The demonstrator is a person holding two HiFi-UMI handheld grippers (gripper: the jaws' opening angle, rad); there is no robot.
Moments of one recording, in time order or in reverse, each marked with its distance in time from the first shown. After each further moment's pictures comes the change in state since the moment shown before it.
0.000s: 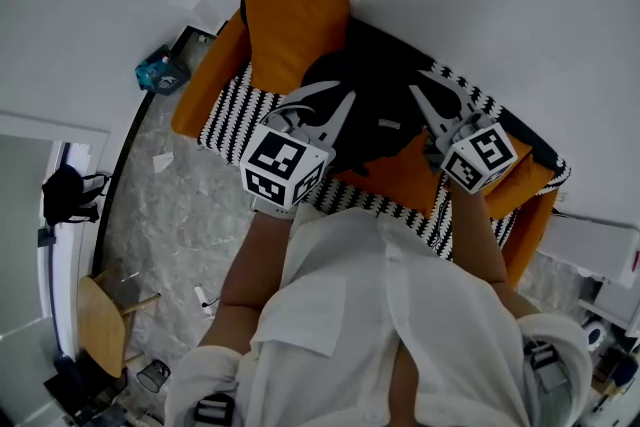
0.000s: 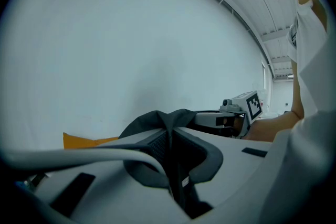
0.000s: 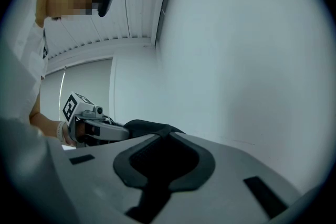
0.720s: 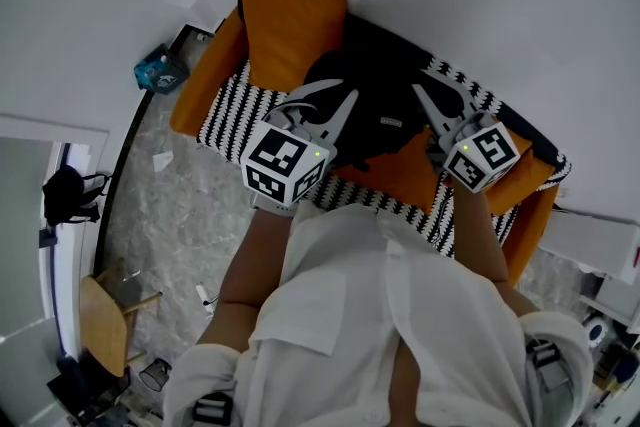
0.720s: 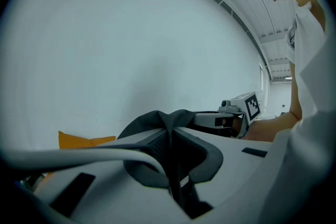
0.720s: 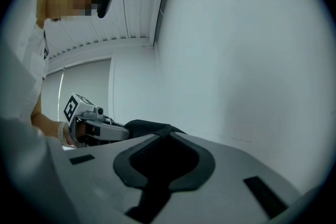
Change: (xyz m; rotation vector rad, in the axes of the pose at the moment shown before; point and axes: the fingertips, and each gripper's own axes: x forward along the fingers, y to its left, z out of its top) left arm 0.006 -0.009 -0.002 -0.005 -0.001 -0.033; right arm -0.011 -0.004 -0.002 0.012 -0.002 -0.007
